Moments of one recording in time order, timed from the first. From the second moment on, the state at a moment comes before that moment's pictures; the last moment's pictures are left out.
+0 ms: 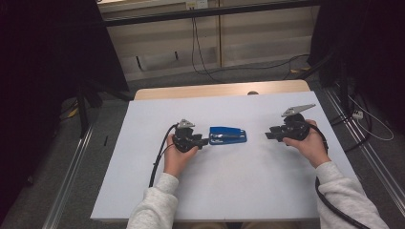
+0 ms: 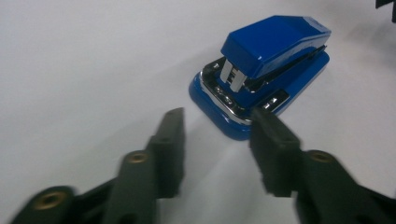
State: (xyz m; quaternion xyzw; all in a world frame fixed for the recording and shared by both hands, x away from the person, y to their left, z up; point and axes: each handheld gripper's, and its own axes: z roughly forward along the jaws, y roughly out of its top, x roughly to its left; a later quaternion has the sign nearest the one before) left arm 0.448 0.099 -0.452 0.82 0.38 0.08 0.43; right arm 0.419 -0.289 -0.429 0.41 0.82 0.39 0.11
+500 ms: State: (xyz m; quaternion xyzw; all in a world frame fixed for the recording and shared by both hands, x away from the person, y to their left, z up) left arm 0.429 0.122 -0.429 0.80 0.37 0.07 0.46; right arm 0.402 -0.285 -0.432 0.41 0.82 0.39 0.09
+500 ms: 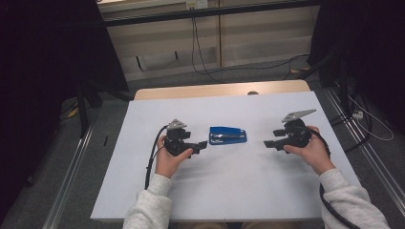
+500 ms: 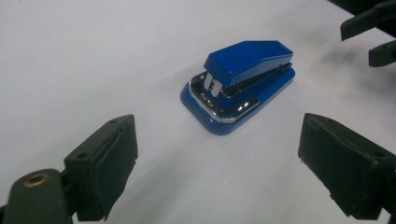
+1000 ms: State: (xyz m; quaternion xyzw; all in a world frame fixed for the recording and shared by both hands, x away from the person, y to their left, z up) left arm 0.412 0.140 -0.421 0.80 0.36 0.08 0.47; right arm 0.379 -0.286 -0.433 0.41 0.82 0.40 0.09
